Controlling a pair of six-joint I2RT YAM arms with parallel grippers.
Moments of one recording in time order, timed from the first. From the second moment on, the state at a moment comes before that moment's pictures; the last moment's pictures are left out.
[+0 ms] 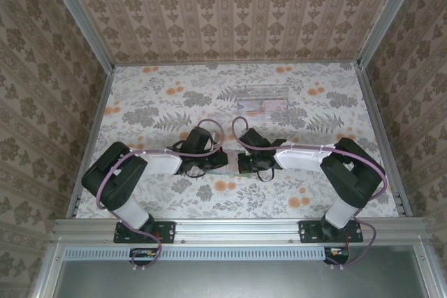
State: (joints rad) left arm -0.71 1.61 0.61 0.15 0.41 -0.81; right arm 0.76 1.67 0.85 -0.28 -0.09 0.66
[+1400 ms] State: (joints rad) left arm -0.73 1.61 0.61 0.18 0.39 -0.83; right arm 0.76 1.63 0.85 -0.29 -0.10 0.66
